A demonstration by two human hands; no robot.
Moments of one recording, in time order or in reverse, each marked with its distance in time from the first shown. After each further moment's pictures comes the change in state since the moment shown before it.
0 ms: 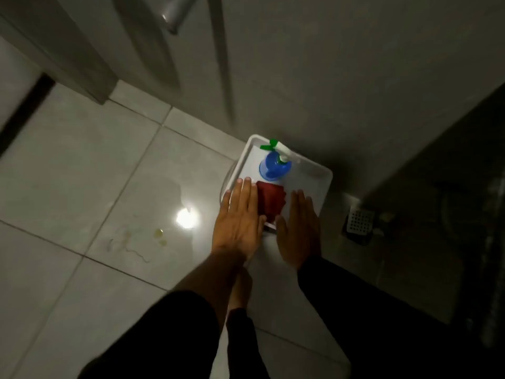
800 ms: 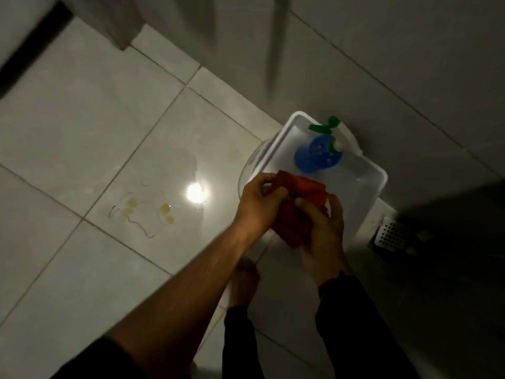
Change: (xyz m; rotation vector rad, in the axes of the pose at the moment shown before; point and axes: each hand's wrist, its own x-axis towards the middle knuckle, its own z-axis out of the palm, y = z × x) left_hand 0.057 -0.036 0.035 -1.407 0.105 -0.467; right_hand 0.038 -0.030 0.041 1.362 -0.029 0.497
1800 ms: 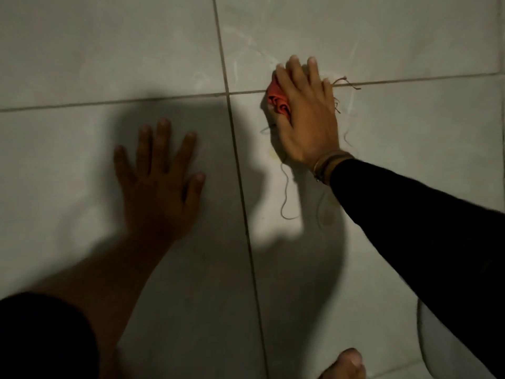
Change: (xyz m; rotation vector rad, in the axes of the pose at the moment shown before) left_hand 0.113 -0.505 -0.455 0.960 1.046 0.045; right_hand 0.146 0.447 0.417 -1.831 -0.937 -1.479
